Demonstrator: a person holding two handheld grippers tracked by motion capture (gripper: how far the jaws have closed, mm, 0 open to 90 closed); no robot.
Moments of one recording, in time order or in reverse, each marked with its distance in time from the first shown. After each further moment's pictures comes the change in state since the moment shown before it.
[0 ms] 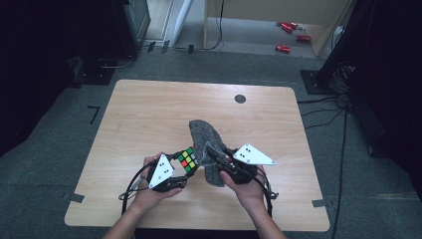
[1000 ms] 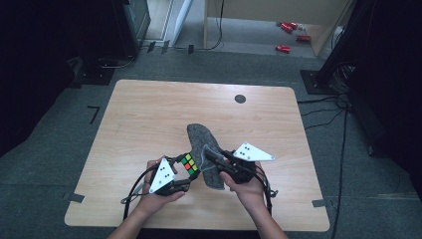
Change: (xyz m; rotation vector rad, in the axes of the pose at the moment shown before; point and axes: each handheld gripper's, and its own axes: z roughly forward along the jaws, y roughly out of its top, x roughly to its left) left arm -0.010 -0.002 0.000 -0.059 -0.010 -0.067; right arm -0.006 -0.004 0.003 0.047 0.071 0.065
